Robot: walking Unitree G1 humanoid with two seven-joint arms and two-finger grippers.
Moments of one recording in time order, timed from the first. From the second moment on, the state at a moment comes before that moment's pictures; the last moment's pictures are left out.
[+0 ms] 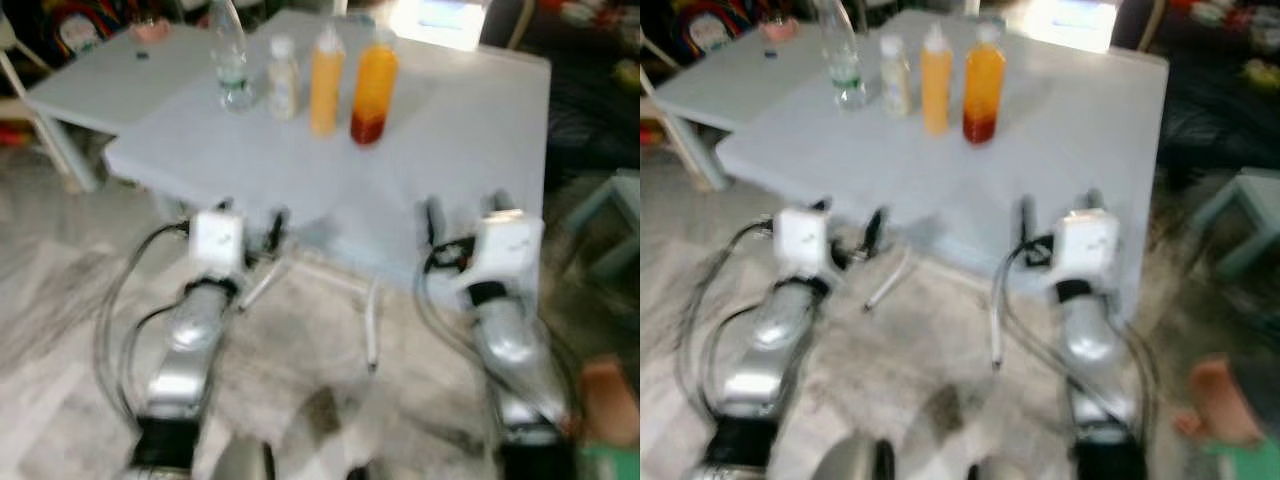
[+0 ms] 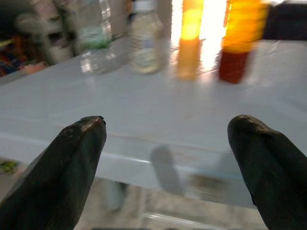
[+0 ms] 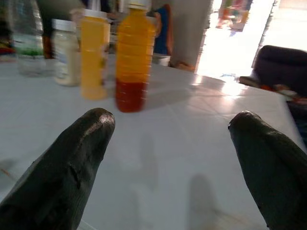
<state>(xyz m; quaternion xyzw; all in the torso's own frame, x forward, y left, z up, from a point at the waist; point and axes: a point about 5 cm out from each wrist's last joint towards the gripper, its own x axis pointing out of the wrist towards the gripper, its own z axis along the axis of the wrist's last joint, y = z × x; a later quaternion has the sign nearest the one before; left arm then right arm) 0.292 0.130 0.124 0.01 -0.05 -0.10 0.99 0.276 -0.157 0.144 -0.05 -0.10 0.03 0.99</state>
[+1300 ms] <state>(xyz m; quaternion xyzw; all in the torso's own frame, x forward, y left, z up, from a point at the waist) 0.297 0.127 0.130 0.02 -0.07 -0.08 0.99 0.277 -0.150 0.141 -0.06 -0.10 0.08 0.99</state>
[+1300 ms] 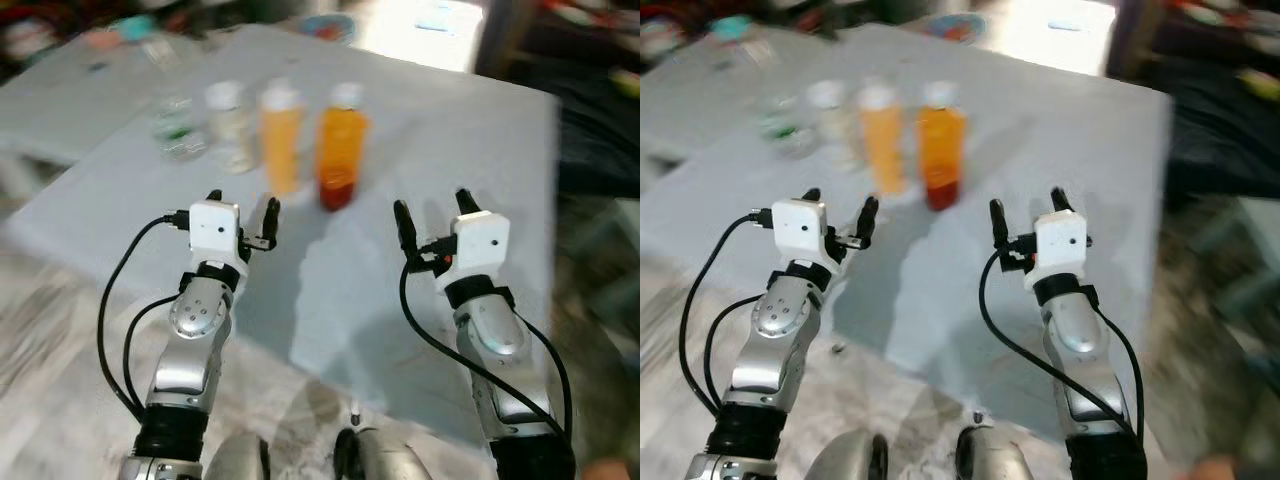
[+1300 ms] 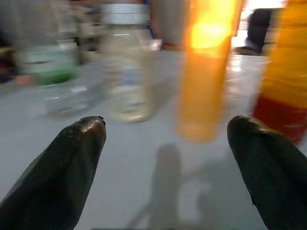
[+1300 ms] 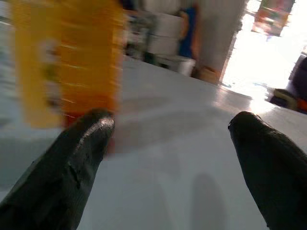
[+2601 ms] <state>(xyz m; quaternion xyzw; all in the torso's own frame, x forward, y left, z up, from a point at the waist) 0.294 0.131 0.128 0.03 -0.05 -0.08 0.99 0.352 -0.138 0.228 -0.13 -0.22 0.16 0.95</state>
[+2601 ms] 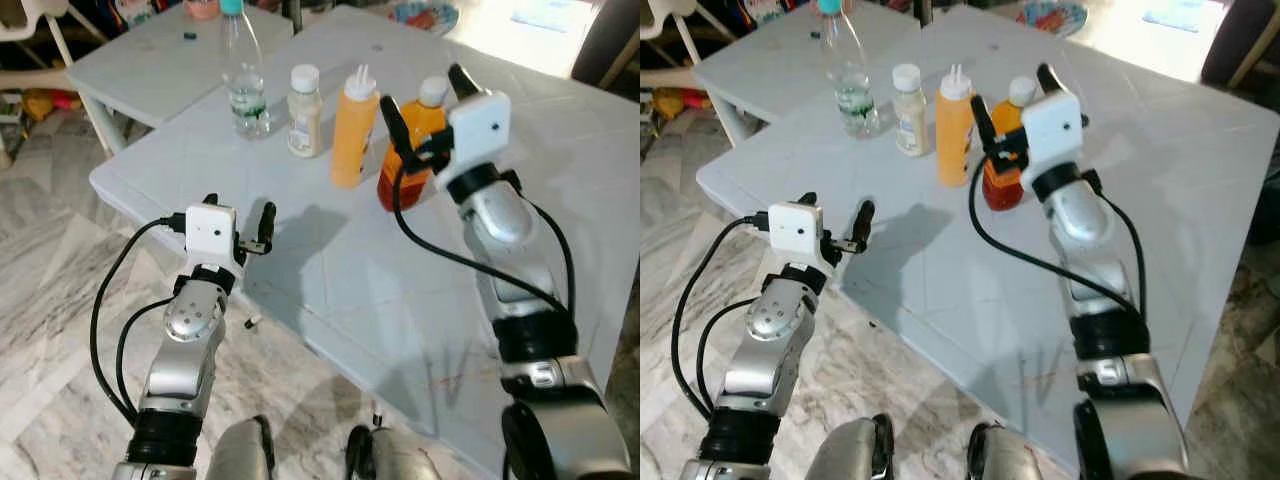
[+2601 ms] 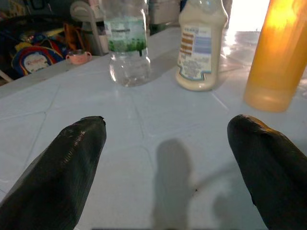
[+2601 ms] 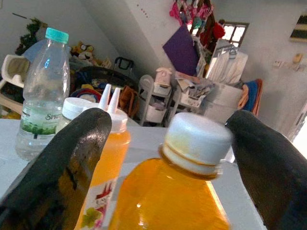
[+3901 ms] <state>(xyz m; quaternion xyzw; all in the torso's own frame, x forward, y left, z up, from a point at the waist) 0.294 0.129 0.127 0.03 -0.04 -0.09 0.99 0.367 -0.127 0.234 -0.11 -0.18 0.11 0.97</state>
